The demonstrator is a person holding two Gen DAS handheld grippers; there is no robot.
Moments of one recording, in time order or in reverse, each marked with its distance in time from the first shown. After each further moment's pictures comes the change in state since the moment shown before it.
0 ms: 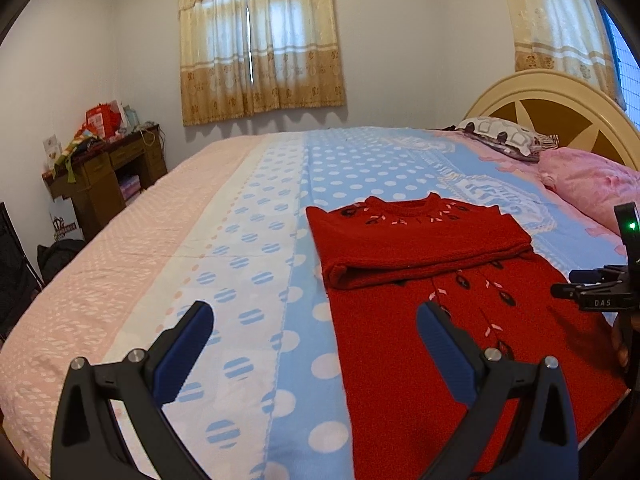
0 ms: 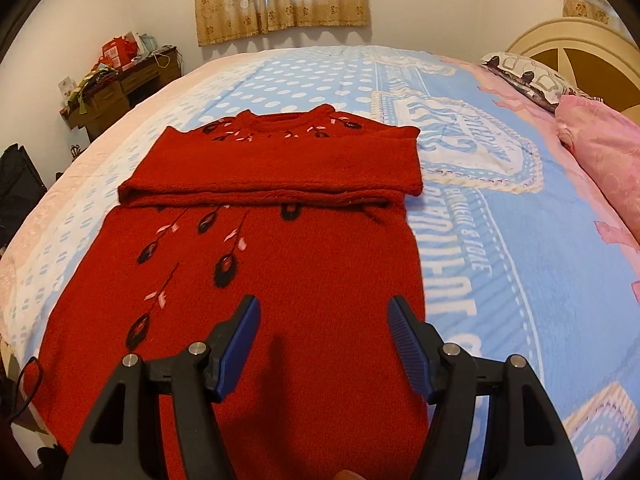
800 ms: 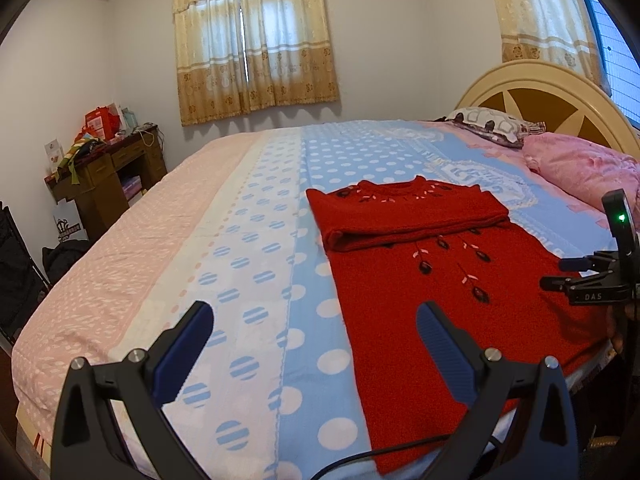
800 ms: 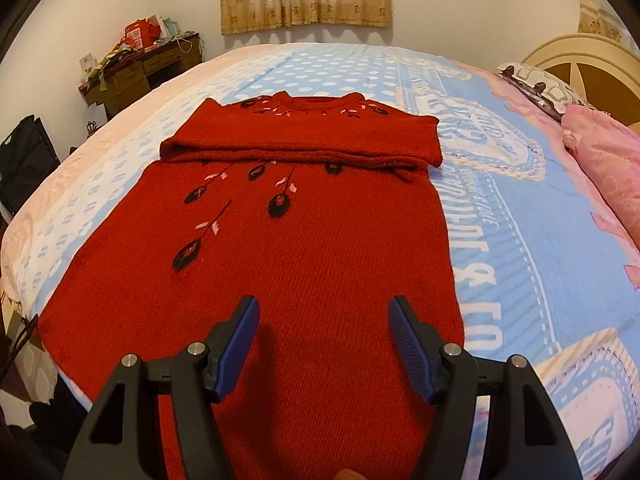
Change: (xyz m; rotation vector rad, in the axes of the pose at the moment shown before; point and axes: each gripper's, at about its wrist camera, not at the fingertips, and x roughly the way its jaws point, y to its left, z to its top) left arm -0.055 0.005 -0.031 0.033 0.017 -0.015; right arm -0.033 0.031 -0.048 -0.077 0.011 0.015
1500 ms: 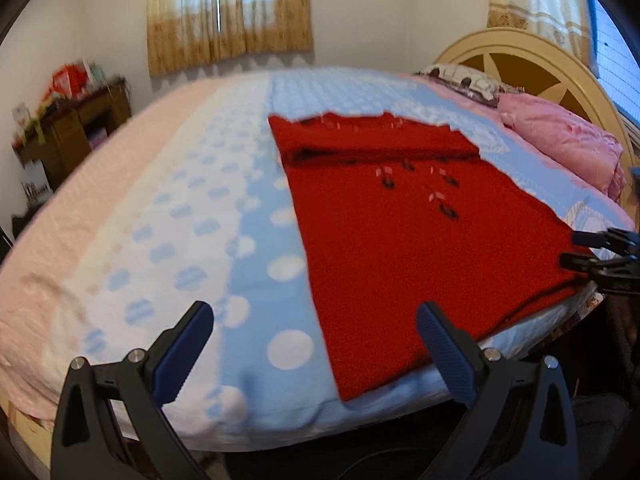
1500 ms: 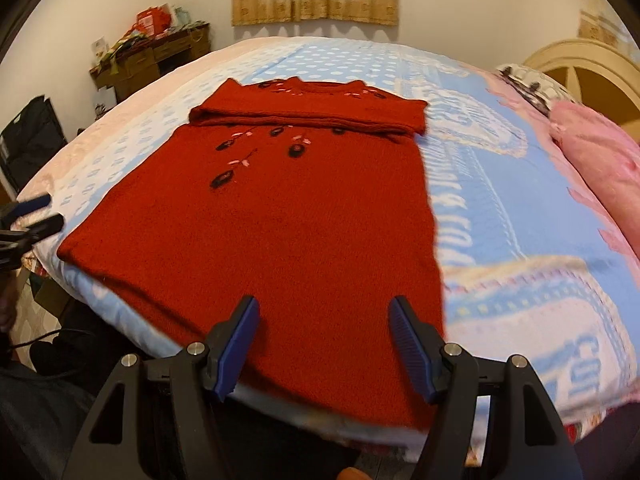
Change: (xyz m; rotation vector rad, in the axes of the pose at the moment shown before) left arm 0.023 -0.014 -0.053 -0.024 0.218 -0.139; right arm -0.058 0.002 -0.064 -0.022 0.015 -0.016
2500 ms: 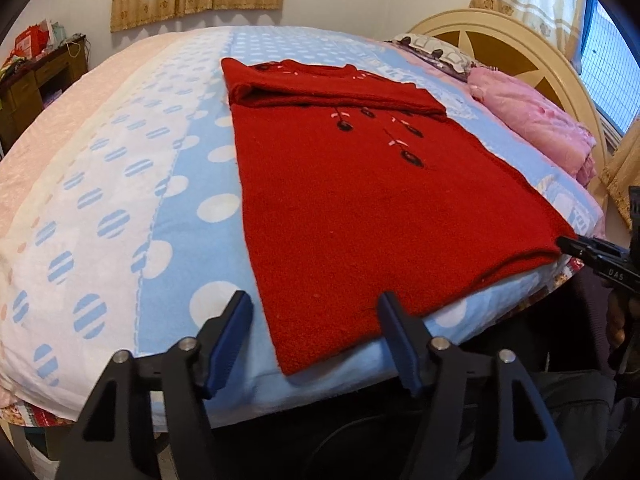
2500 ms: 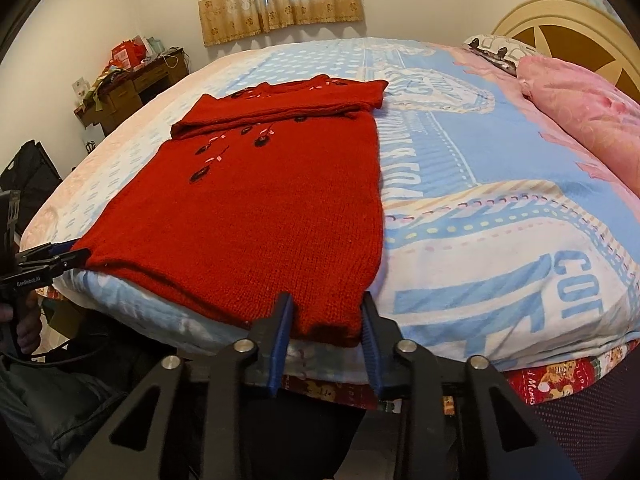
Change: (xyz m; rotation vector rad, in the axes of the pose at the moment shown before) left arm 0.016 -0.012 -0.023 -0.017 0.132 -0.181; right arm -0.015 -0.032 -0.038 0.137 -0.023 0.032
